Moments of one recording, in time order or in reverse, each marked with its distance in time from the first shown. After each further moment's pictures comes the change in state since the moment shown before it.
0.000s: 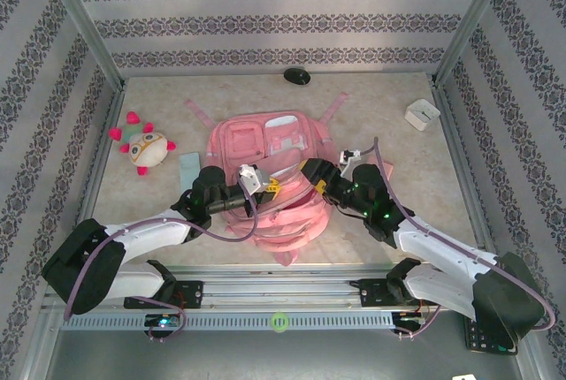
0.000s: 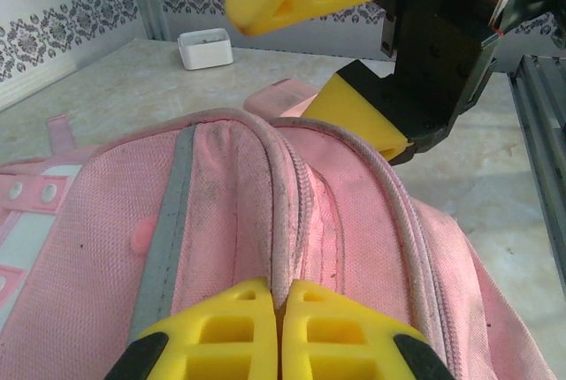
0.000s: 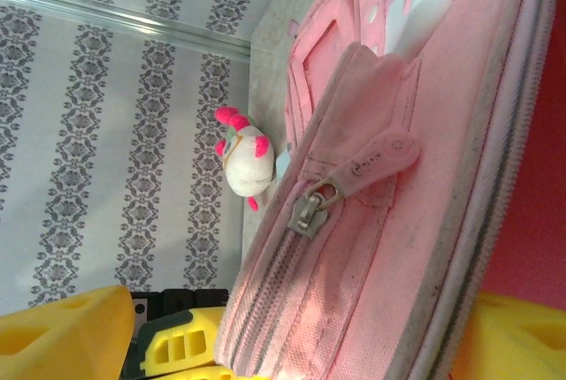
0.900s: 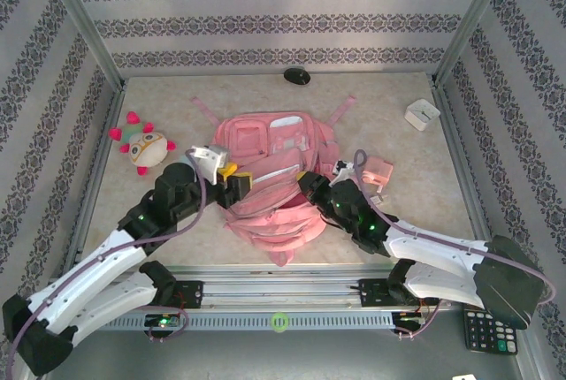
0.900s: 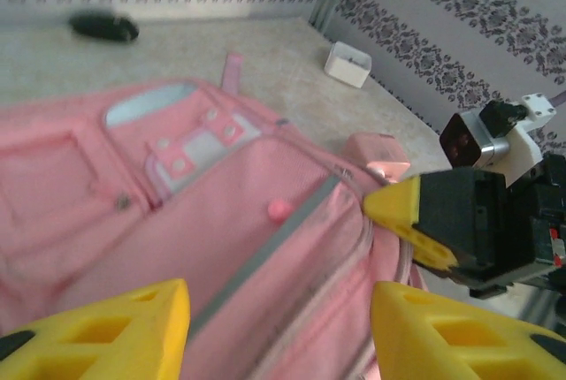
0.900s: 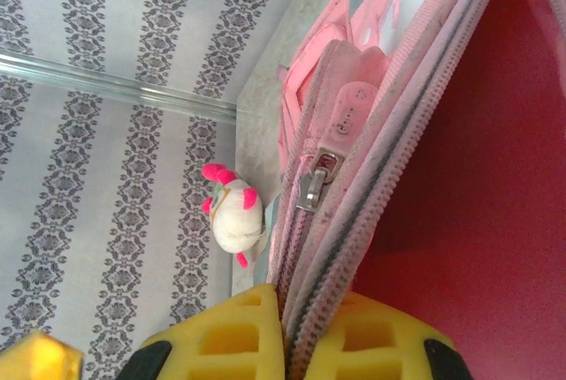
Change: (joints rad) left arm -0.009 -0.511 0.209 -0.822 -0.390 -0.533; right arm 0.263 0.061 -0.006 0.075 0.465 0.092
